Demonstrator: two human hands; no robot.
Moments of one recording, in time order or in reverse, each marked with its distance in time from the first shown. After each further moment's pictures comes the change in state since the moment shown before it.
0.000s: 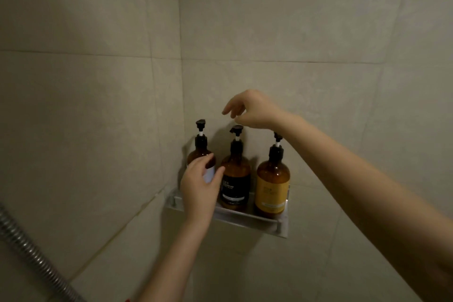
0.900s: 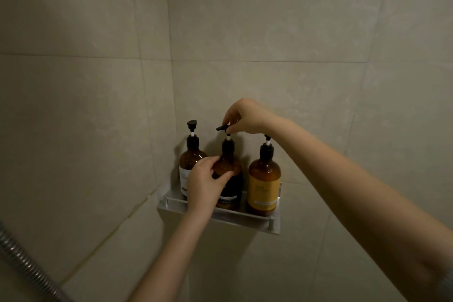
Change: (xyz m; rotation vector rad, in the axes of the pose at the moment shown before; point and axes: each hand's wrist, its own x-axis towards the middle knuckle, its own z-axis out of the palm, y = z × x) left_hand 0.005 0.010 0.018 -0.004 -0.196 0.023; right_hand -0.011 0.002 0.004 -0.049 -0.093 0.110
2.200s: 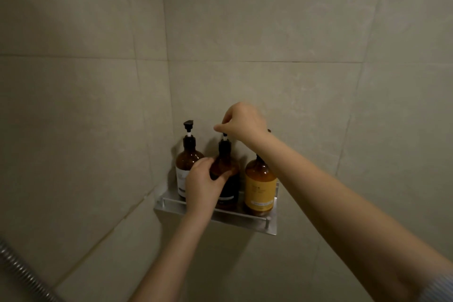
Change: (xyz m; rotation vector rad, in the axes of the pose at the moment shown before) left_hand 0.000 0.002 0.005 0.136 0.045 0.018; right_hand -0.003 -0.012 0.027 0.106 0.307 0.267
